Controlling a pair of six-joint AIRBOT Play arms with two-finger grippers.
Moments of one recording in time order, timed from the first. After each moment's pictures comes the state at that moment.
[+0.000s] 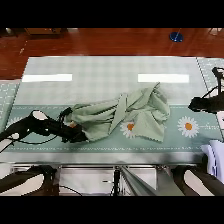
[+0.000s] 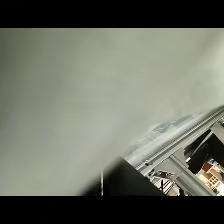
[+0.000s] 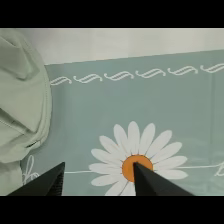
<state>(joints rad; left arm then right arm) -0.07 -1.29 0.44 0.71 -1.10 -1.25 -0.29 -1.01 0.90 -1.46 1.17 1.38</state>
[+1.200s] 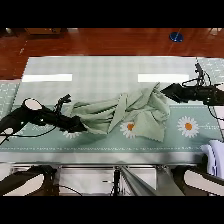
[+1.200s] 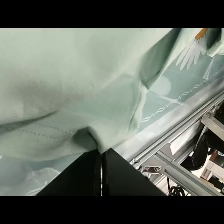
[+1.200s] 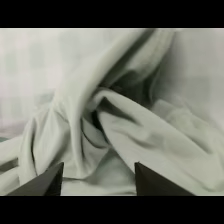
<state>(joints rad) -0.07 -1.22 0.60 0.71 -1.21 -1.20 -0.27 -1.31 0.88 -0.61 1.01 1.04</state>
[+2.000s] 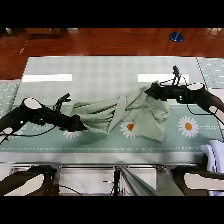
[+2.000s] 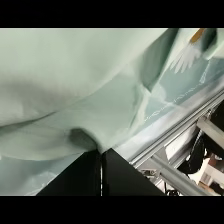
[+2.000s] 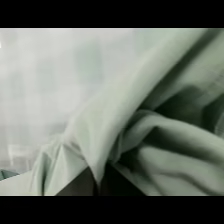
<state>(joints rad) -0.05 -1.20 0.63 0.71 -1.22 -1.22 -0.04 -1.46 0.91 -0.43 0.75 1.04</state>
